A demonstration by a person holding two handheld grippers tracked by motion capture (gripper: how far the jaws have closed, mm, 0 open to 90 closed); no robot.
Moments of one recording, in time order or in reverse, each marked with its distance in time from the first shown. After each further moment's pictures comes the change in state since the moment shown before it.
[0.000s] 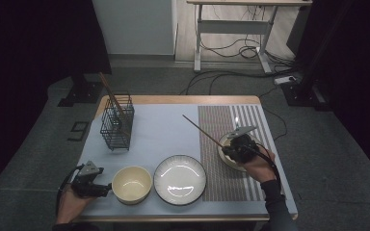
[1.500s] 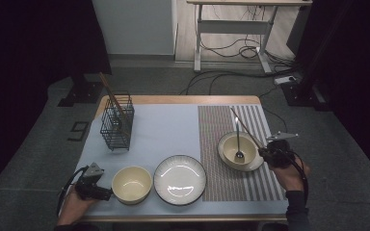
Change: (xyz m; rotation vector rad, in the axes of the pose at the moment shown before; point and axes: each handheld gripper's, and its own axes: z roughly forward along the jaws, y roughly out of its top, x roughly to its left) left arm -0.004 -0.002 0.008 0.026 -0.009 0.016; right arm -0.059 -0.073 -0.037 -0.003 -0.249 0.273
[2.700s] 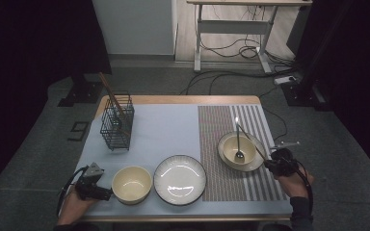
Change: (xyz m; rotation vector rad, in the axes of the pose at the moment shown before) left arm 0.000 0.000 0.000 0.000 -0.001 0.000; right arm -0.015 -0.037 0.019 0.137 0.004 0.036
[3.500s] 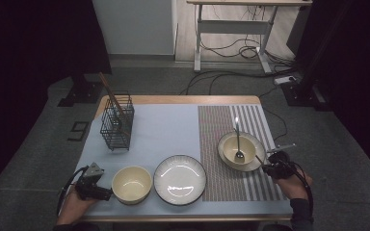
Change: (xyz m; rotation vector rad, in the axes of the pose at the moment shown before) left arm 0.000 0.000 0.000 0.001 0.000 0.001; right arm 0.003 -0.006 0.009 0.067 0.039 -0.035
